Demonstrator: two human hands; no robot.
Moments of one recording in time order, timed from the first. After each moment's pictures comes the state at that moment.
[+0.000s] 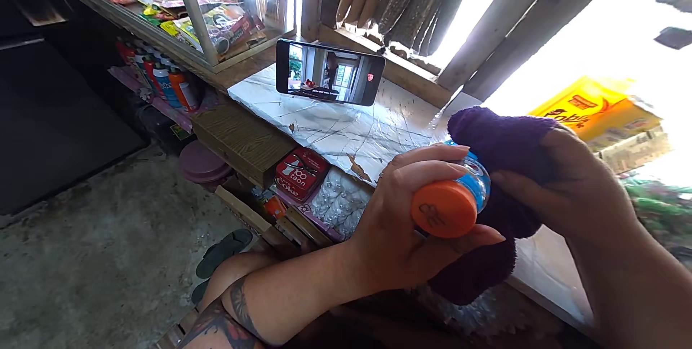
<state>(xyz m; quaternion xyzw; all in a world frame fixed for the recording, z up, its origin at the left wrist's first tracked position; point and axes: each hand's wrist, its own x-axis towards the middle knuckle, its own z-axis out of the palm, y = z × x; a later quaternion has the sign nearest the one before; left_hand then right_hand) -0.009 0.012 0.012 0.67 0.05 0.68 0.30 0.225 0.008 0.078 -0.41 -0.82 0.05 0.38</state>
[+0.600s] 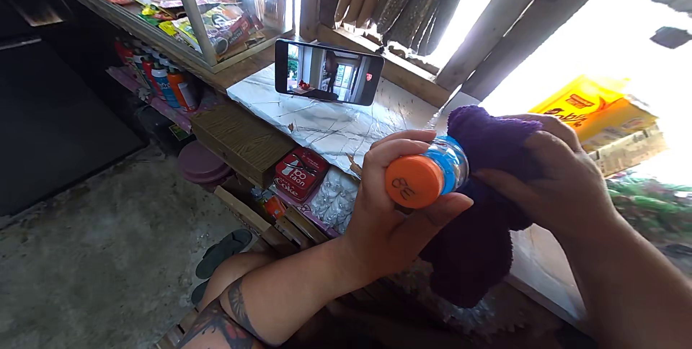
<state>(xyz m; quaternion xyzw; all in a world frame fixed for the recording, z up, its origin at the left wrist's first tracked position) -0.013 0.018 0.014 0.63 0.08 0.70 0.33 0.221 0.013 0.077 -0.41 -0.84 -0.08 0.34</state>
